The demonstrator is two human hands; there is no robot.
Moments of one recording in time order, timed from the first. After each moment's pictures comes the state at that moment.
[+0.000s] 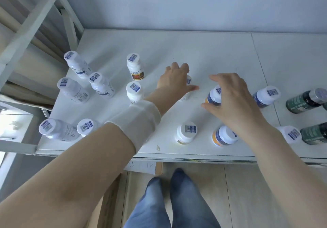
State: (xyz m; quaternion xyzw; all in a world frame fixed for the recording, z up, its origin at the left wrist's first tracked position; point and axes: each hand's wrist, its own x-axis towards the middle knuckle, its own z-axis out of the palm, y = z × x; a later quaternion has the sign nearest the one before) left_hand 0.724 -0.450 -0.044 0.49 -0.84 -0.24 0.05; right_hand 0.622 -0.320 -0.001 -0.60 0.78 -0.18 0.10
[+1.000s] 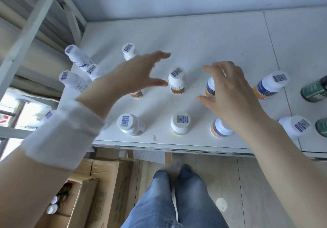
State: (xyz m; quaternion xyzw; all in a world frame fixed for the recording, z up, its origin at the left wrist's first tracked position) left_hand 0.793 -0.438 0.013 0.42 -0.88 -0.24 0.00; right_hand 0.611 -0.310 -0.014 -0.65 0.72 -0.21 0.05
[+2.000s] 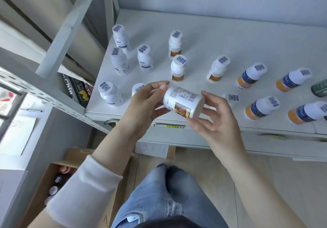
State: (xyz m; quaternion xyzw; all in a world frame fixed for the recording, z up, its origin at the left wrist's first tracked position) left_hand 0.948 -0.336 -0.013 0.42 -0.40 -0.74 0.33; right_hand 0.803 -0.242 -0.015 -0.42 0.58 -0.56 0.43
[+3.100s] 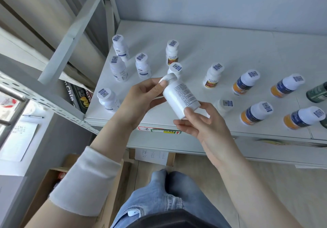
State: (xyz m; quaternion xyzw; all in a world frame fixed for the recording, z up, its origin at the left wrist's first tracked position) left_hand 0.941 -0.358 -0.010 0.38 -0.48 -0.71 0.34; right_hand 0.807 -0.251 0.006 -0.23 0.54 -0.57 0.57
